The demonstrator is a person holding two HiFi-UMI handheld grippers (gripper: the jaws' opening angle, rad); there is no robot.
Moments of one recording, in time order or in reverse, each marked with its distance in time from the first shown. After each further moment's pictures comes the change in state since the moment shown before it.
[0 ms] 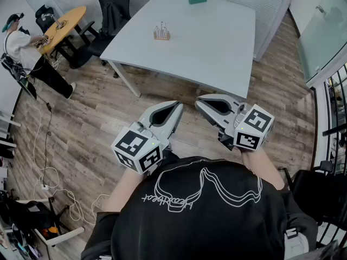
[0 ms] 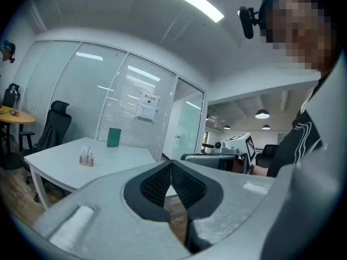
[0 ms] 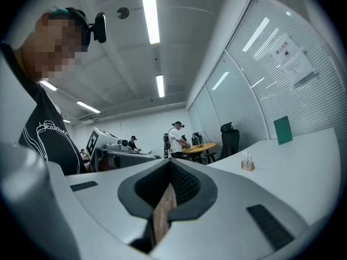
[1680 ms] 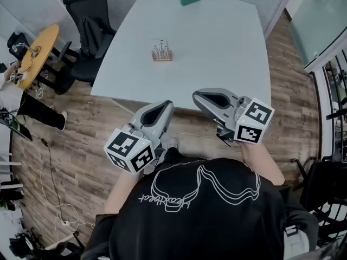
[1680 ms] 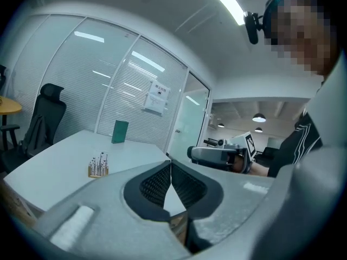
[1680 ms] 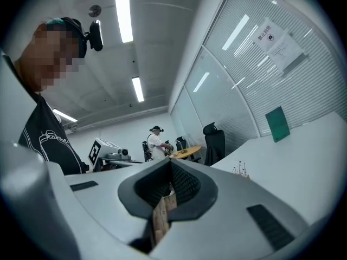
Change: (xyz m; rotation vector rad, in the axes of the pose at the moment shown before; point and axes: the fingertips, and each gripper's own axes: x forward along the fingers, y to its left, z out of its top) left arm 0.085 0.272 0.029 -0.068 0.093 -0.121; right arm 0.187 -0.196 0.025 0.118 -0.053 -0.156
